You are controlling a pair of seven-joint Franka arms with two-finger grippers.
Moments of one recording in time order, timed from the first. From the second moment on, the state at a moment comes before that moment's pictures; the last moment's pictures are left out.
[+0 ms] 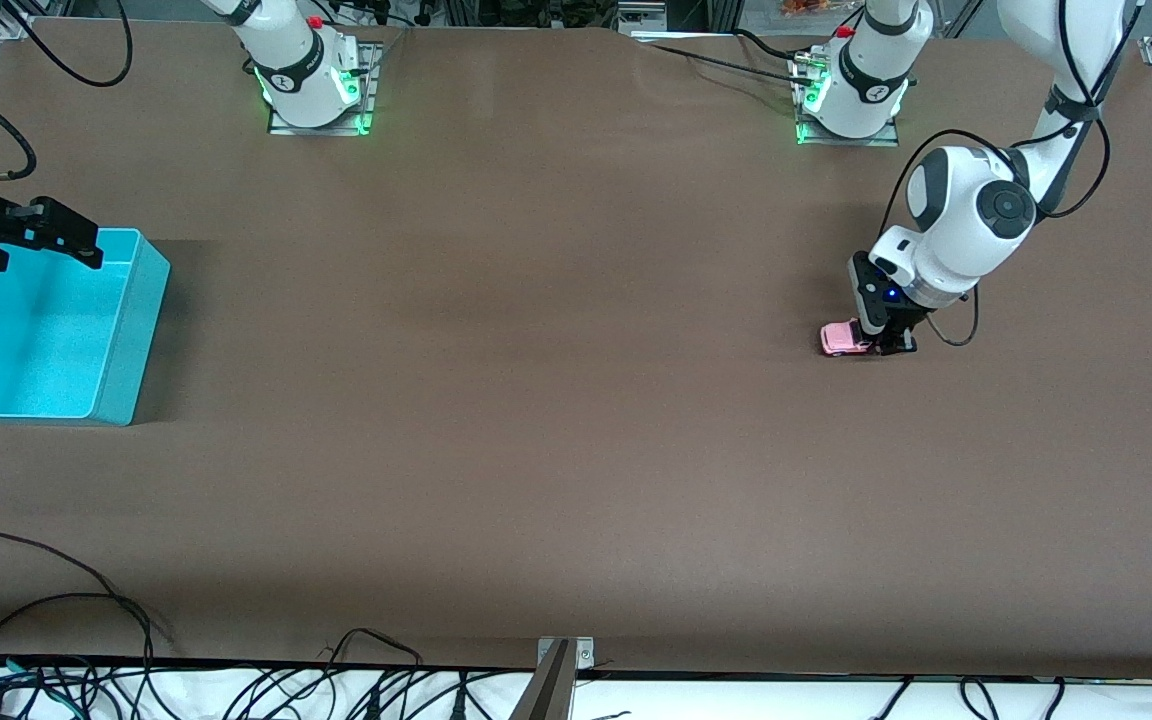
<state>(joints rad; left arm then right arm) 0.03 0.22 -0.09 -2.49 -0.05 2.78 1.45 0.11 0.08 -0.10 -1.50 -0.04 1.57 -0.06</state>
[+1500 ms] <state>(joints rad) -0.01 0.26 -0.09 -2.49 -0.05 2.78 1.38 0.11 0.08 -0.10 -1.50 -0.04 1.57 -0.06</state>
